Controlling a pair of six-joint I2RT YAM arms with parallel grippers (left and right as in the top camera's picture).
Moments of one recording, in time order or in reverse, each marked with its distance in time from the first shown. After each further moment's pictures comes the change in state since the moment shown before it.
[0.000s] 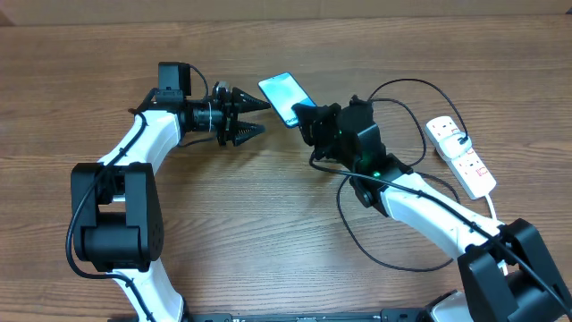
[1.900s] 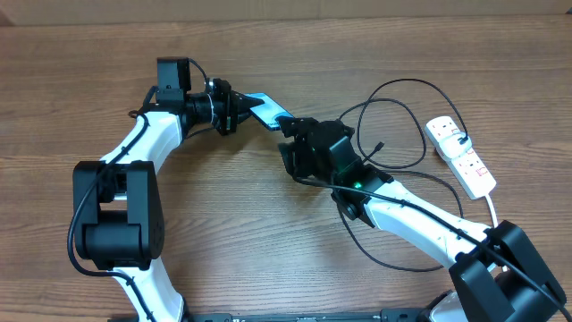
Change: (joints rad) left arm 0.000 0.009 -0.011 0.206 -0.170 -0.267; right arm 0.128 0.011 0.011 -0.158 0.098 0.217
